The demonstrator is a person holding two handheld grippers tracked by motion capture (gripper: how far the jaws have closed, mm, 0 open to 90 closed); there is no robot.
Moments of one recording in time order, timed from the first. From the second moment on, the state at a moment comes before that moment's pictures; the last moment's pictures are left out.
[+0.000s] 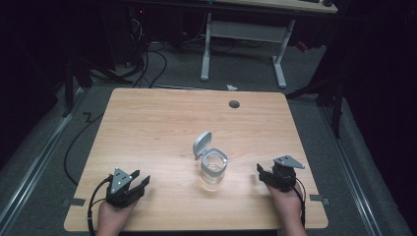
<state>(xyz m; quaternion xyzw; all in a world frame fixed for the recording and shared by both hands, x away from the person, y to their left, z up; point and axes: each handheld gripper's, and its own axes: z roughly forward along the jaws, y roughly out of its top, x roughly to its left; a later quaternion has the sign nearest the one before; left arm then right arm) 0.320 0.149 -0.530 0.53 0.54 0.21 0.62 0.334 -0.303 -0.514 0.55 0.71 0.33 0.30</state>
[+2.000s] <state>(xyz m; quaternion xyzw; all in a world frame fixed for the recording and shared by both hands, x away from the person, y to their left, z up) 0.292 0.180 -0.533 0.51 0.57 0.24 0.60 0.341 -0.209 -0.512 0.40 0.77 0.44 0.23</state>
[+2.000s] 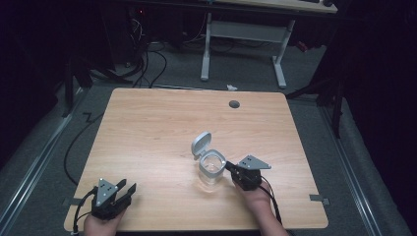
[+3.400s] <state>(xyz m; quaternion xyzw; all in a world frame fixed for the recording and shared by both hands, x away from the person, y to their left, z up) 0.294 0.127 -0.534 0.57 0.51 0.19 0.62 0.303 -0.178 -0.515 0.35 0.80 0.44 0.20</state>
